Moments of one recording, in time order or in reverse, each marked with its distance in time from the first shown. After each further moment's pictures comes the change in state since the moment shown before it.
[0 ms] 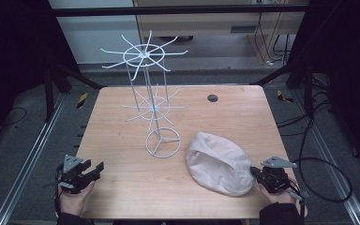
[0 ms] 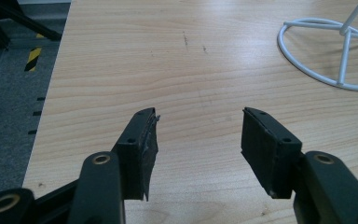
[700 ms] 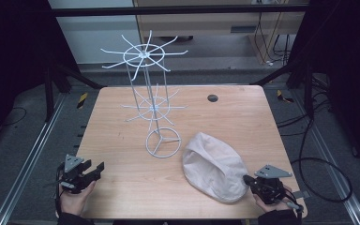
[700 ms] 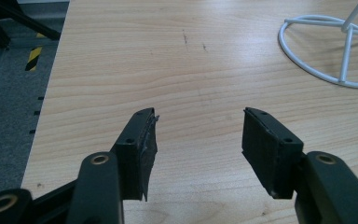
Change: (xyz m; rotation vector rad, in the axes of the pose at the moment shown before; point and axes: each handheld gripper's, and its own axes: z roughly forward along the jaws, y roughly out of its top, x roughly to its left) left arm -0.001 0.000 0.002 0.007 0.003 0.006; right arm 0.030 -0.004 -0.017 -0.005 0.063 -0.064
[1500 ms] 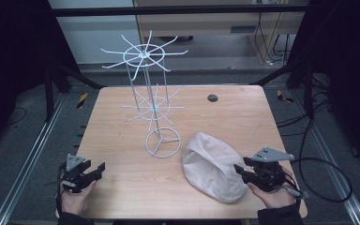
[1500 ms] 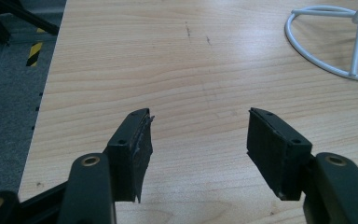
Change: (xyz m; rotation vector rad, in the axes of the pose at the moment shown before) left arm 0.002 -0.001 0.005 0.024 0.006 0.004; right arm 0.020 0.074 -0.037 -0.045 0.033 -0.041
